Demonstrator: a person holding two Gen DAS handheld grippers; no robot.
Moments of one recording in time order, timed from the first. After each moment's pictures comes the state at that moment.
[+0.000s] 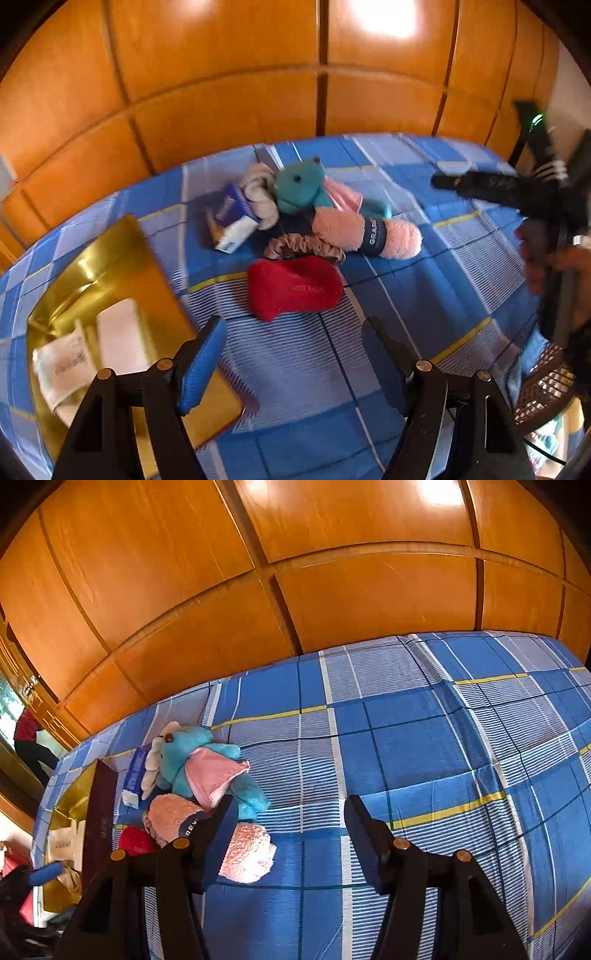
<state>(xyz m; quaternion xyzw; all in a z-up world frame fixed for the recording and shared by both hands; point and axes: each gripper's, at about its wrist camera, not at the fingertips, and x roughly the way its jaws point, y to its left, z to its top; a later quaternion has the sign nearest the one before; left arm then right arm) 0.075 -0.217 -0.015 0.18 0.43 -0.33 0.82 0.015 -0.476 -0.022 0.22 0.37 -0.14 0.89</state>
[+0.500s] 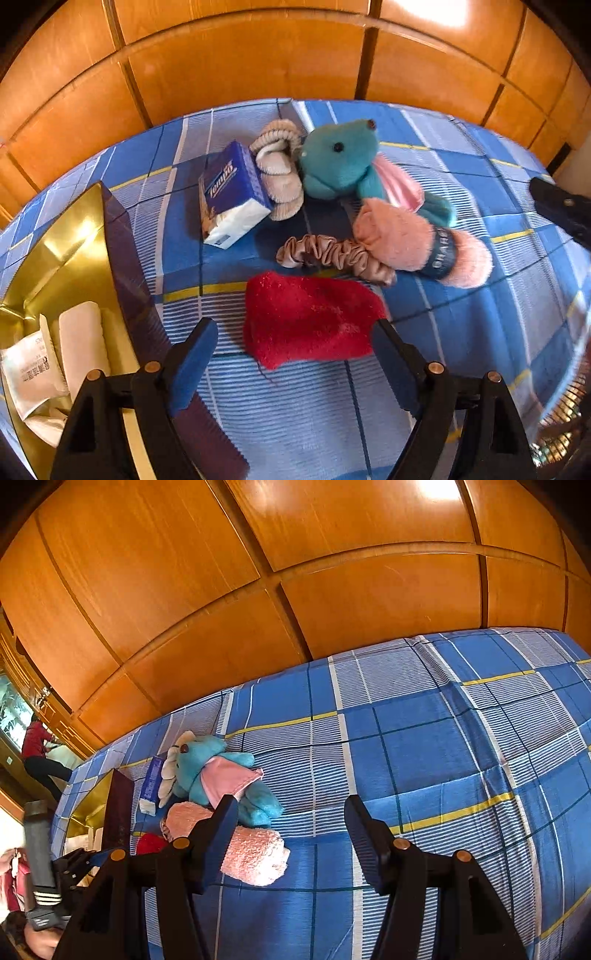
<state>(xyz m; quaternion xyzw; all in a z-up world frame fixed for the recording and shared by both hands) 0.134 -0.258 -0.069 0.16 0.51 -0.27 0.80 0.014 -0.477 -0.017 0.24 0.36 -0.12 0.89</state>
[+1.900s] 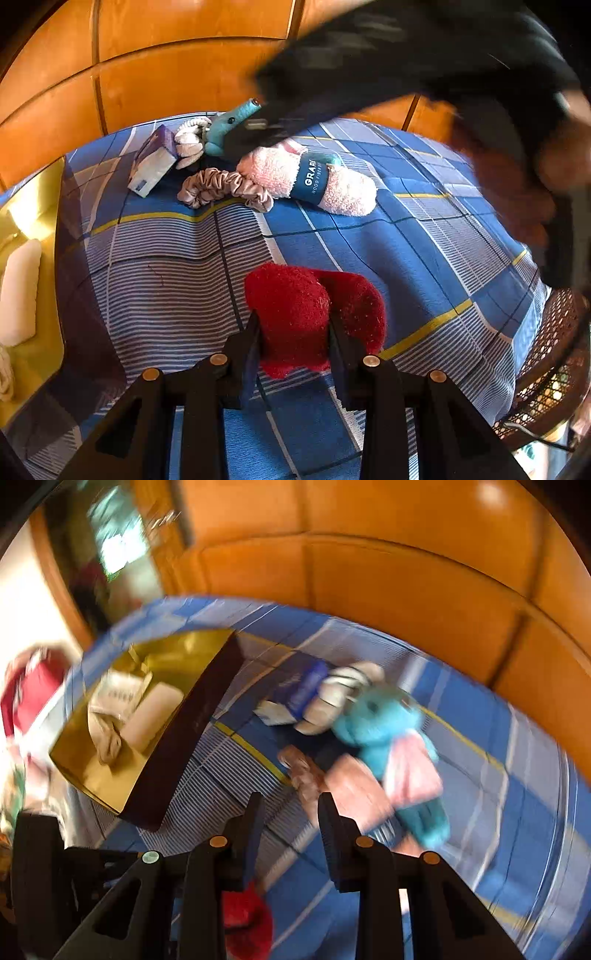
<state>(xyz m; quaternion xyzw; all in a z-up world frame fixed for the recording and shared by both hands) 0.032 -0.234 -0.093 0.10 0.43 -0.39 0.81 0.107 -0.322 -0.019 -0.04 0.48 0.12 0.87</state>
